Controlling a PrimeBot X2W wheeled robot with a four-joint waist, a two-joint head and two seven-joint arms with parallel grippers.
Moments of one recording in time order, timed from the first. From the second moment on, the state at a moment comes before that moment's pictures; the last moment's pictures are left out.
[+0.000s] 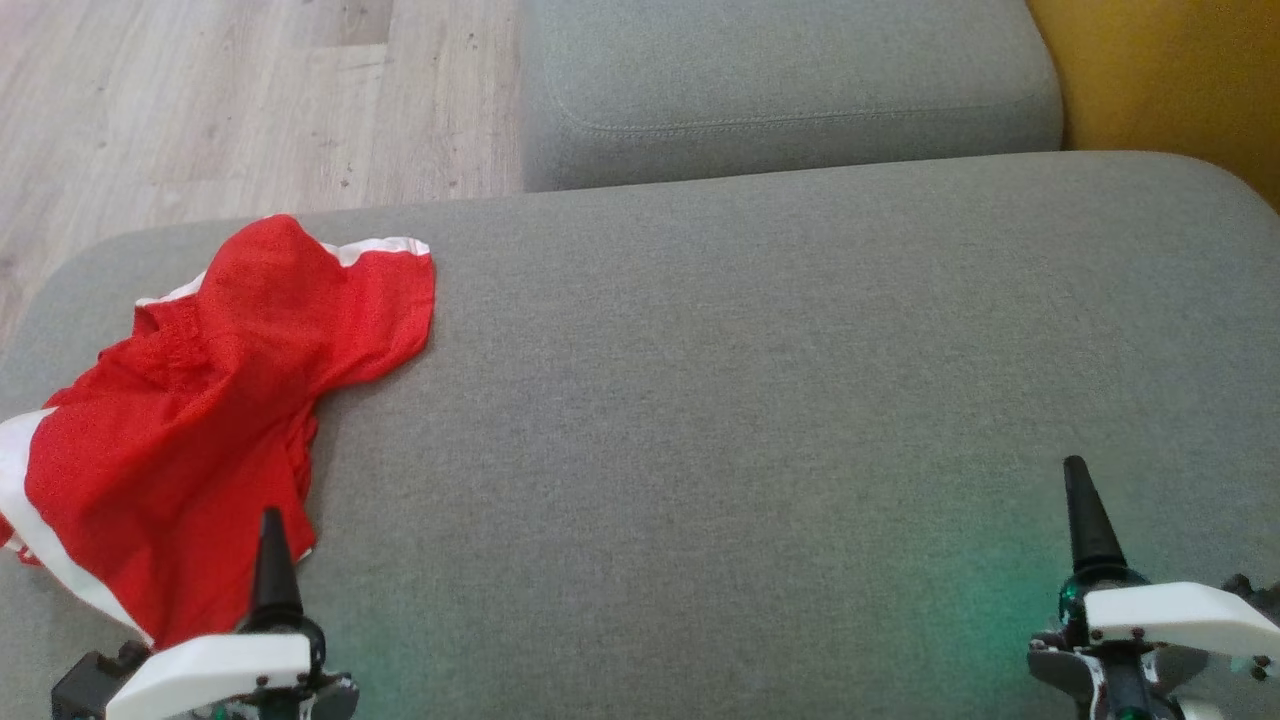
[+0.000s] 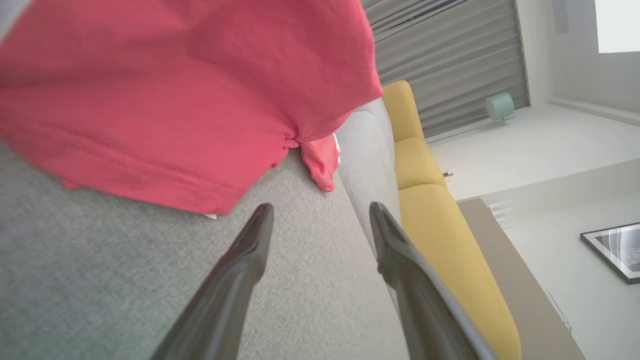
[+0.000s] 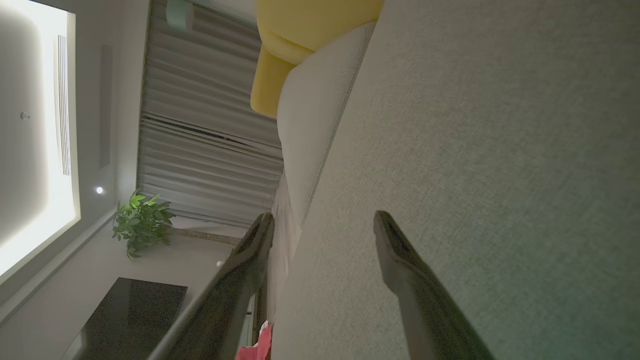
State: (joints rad) left arm 0.01 0.04 0.03 0.28 -1.26 -0.10 0.03; right arm 0.01 -0.04 -0.05 0.32 1.26 0.13 0.03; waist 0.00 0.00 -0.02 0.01
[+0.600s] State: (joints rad) left arm 0.03 0.04 -0.01 0.23 -1.04 -0.08 -0.02; right arm 0.01 -0.04 0.01 0.30 1.02 0.13 -0.02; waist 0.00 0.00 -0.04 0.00
